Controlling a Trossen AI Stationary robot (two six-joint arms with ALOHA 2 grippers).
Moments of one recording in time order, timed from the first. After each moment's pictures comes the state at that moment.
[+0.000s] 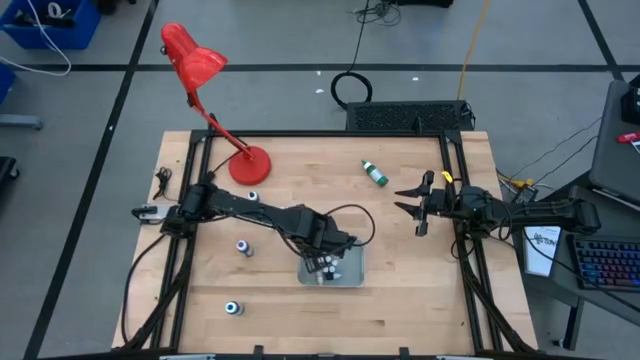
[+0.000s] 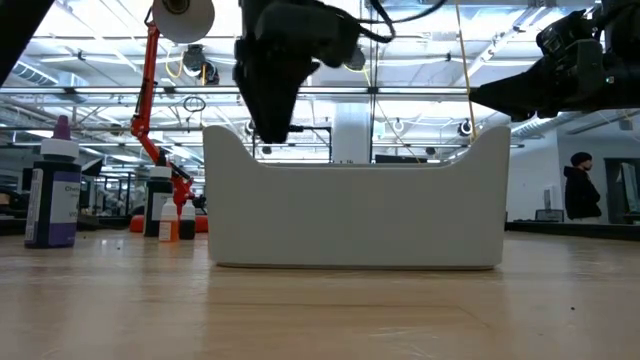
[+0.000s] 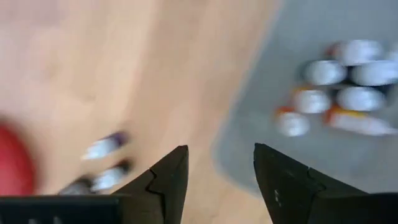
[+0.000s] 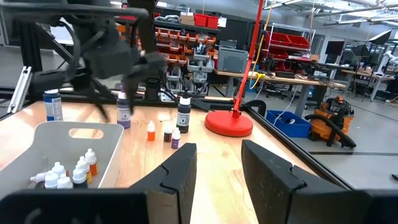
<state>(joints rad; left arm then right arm) -0.21 2.13 1.93 -1.40 -0.20 -0.59 -0.09 0.34 0.02 0.36 0.10 -0.12</state>
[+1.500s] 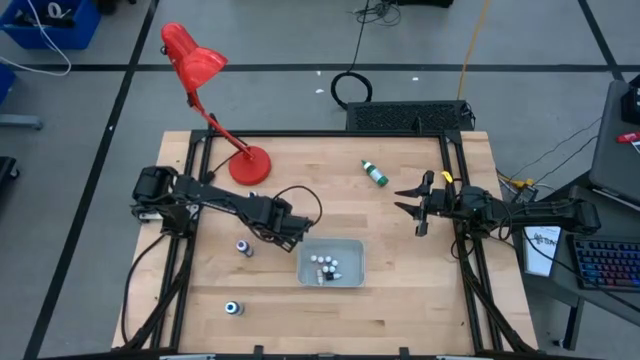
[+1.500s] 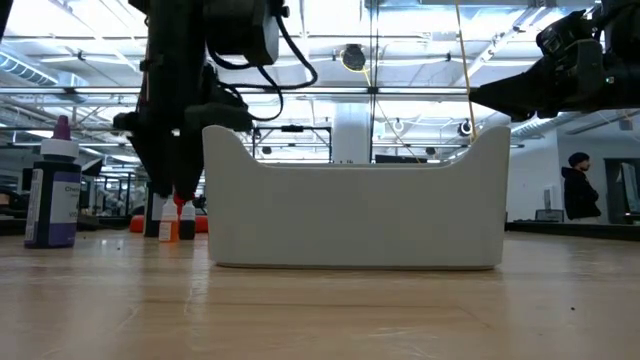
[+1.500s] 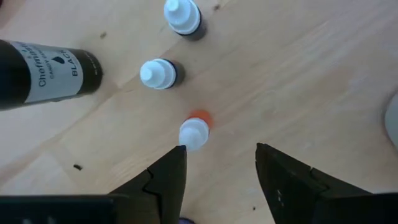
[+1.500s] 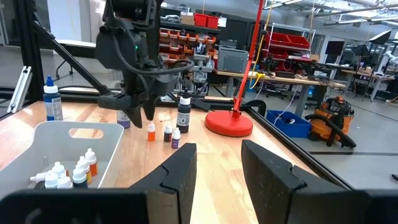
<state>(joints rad) -0.12 1.75 1.18 -1.03 -0.14 -1.08 -0.09 0.34 0.02 0.36 0.10 -0.12</state>
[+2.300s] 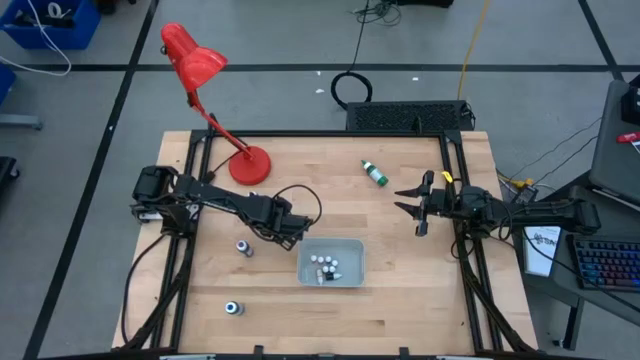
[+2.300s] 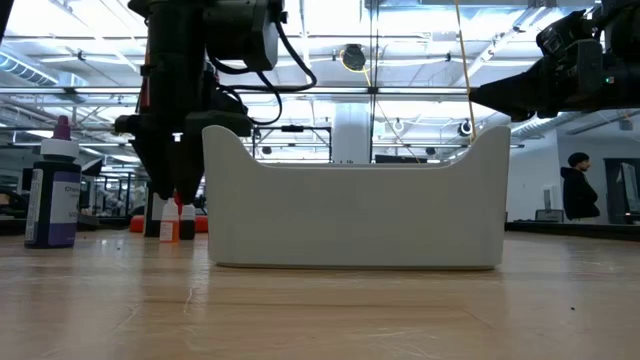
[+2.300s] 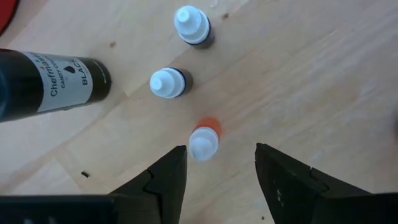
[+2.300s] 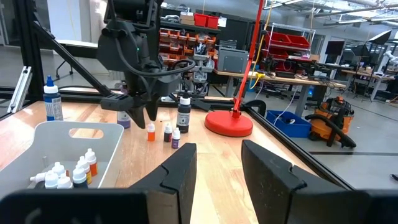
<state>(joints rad) -0.11 1.75 1.17 -1.03 -0.17 -1.07 -0.09 0.34 0.02 0.36 0.10 -0.12</state>
